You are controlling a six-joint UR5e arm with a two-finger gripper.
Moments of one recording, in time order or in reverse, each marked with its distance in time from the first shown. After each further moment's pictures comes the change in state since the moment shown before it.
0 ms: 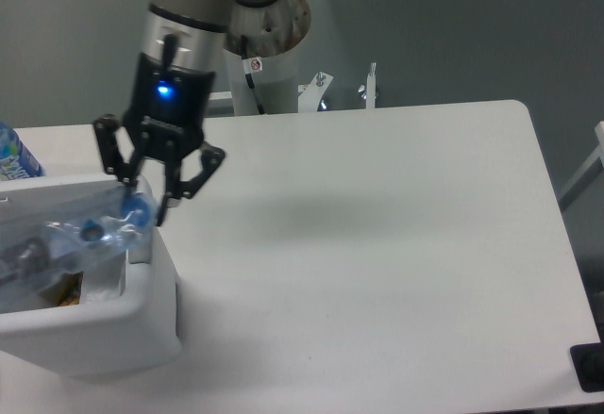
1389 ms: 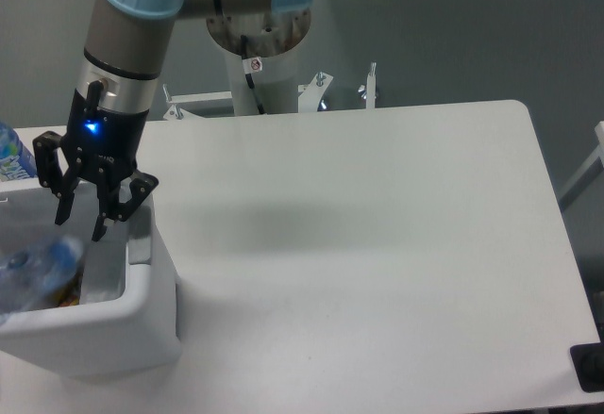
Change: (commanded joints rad) arm -0.043 -0.041 0.035 0.002 0.005 0.063
